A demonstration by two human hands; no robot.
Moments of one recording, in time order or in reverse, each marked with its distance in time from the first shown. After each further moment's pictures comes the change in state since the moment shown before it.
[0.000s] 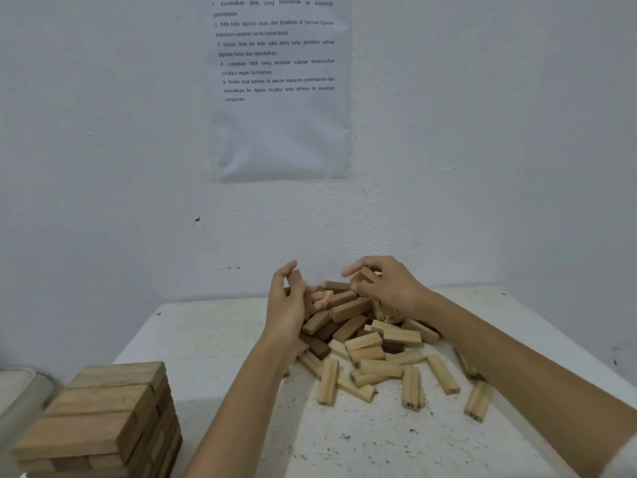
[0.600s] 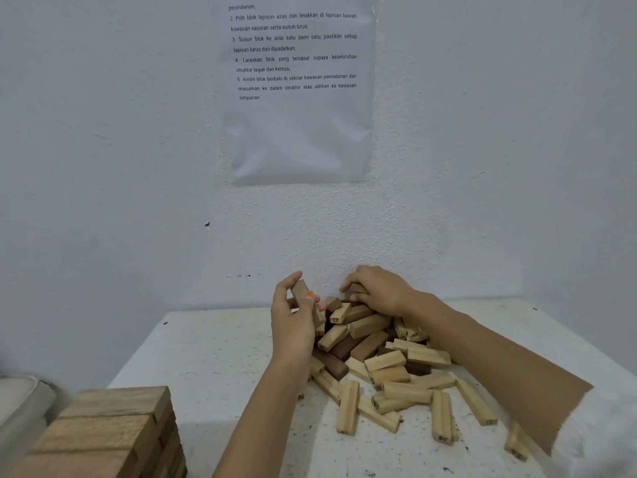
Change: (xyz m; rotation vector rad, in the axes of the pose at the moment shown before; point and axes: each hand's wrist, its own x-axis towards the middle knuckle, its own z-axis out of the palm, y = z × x) left_hand 0.011 -0.012 -0.009 0.021 0.107 0.059; right_hand 0.067 0.019 0.026 -0.664 -0.206 -0.159
